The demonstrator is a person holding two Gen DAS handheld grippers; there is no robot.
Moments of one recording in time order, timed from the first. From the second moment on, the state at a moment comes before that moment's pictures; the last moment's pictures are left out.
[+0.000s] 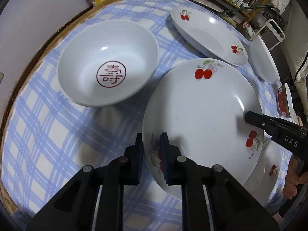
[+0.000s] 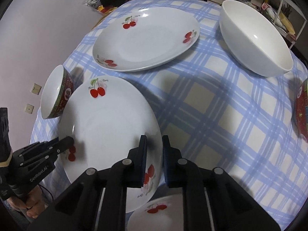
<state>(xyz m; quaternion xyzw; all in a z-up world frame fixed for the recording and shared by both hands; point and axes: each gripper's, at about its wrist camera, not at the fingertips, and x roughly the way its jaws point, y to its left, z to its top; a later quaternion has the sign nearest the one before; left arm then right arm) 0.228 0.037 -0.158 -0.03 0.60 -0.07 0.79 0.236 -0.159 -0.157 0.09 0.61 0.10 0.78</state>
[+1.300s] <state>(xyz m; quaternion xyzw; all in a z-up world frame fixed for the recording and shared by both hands) 0.120 -0.075 -0.105 0.08 0.56 -0.16 0.81 0.076 -0.265 -0.102 0.15 0.57 0.01 0.81</state>
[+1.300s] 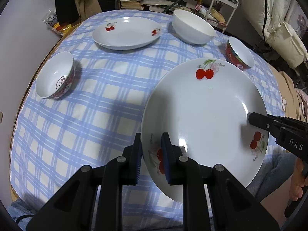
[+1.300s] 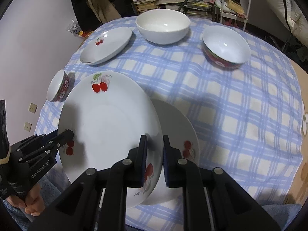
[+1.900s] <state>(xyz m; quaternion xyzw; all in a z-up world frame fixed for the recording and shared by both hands) 0.093 -0.081 -0.118 0.10 0.55 -0.15 0.81 0.051 -0.261 -0.127 0.15 0.57 0.00 0.81</state>
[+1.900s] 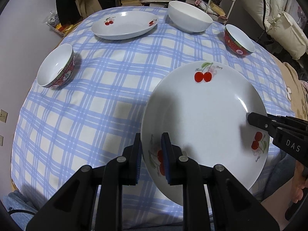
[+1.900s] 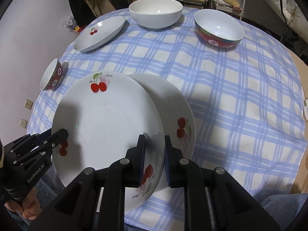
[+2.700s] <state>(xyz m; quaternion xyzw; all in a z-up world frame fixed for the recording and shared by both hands) 0.108 -0.105 -0.146 0.10 0.57 -0.16 0.80 0.056 -0.276 -0.144 0.13 0.60 -0.05 0.79</state>
